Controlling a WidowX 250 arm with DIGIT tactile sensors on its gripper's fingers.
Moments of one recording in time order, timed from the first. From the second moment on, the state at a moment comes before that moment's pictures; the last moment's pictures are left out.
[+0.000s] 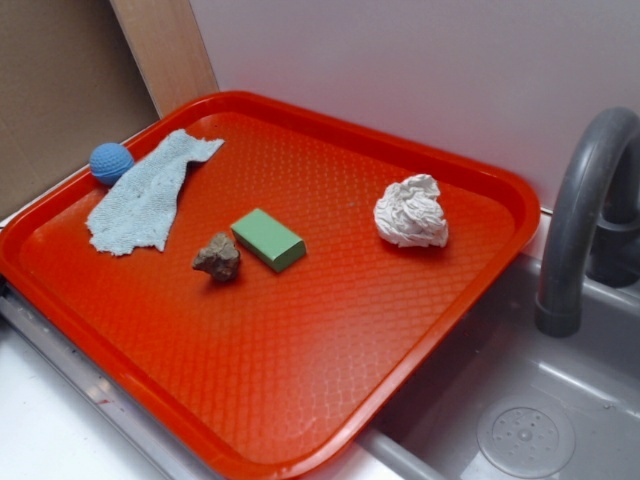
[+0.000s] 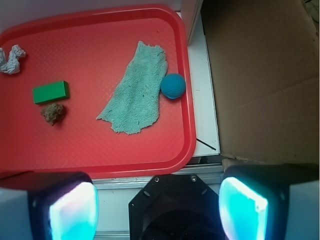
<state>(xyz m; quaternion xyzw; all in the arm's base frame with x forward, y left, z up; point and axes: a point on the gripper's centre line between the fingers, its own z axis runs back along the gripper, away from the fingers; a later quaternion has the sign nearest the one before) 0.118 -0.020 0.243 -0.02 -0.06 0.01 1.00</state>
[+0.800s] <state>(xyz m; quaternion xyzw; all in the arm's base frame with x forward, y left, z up) 0.138 -0.087 0.206 -0.05 -0.06 -0.01 1.00</state>
